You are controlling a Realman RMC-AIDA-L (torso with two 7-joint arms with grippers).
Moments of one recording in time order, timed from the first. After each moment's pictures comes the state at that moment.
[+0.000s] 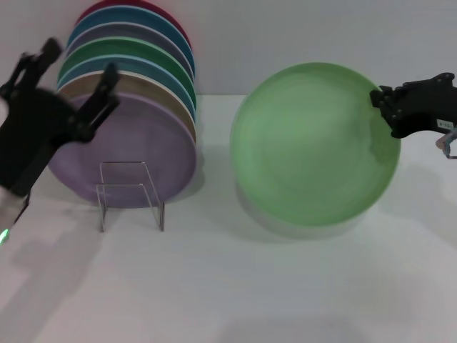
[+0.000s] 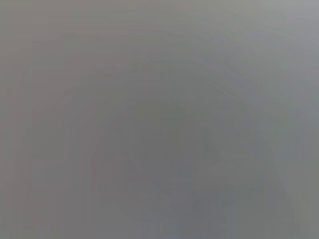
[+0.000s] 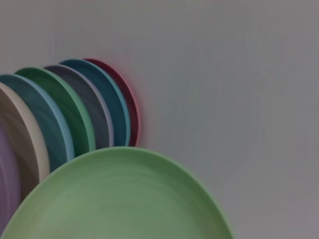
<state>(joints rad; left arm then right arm) -0.13 -1.88 -1.01 -0.98 2.85 1.01 -0.08 0.11 2.08 1.72 1.71 -2.24 0.88 -0.92</state>
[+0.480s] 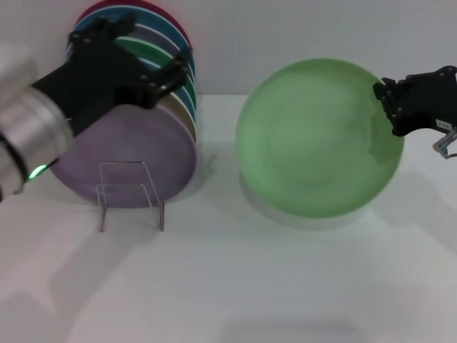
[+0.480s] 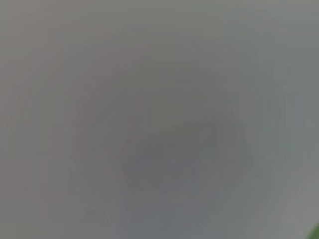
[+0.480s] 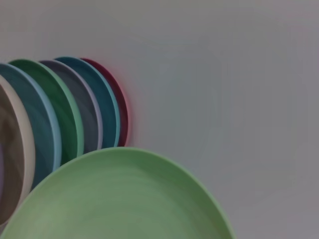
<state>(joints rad) -0.09 -1.76 -1.06 -1.77 2.89 -0.03 -0.03 0.07 2.08 1.65 1.71 -2.24 0.75 -1.01</state>
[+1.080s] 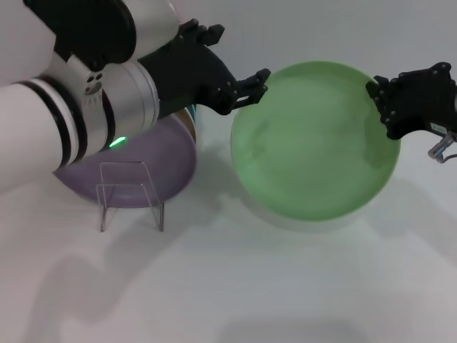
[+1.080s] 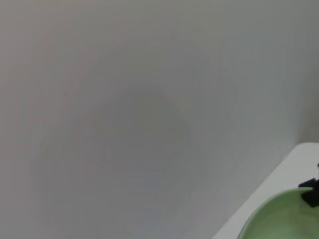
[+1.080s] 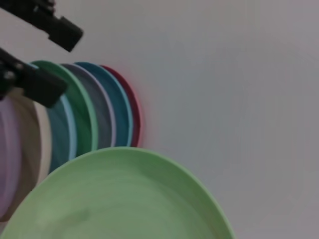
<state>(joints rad) -0.24 -2.06 -1.31 -1.85 2.52 -0.68 0.61 0.03 2.08 1.59 1.75 -2.24 0.71 -1.10</state>
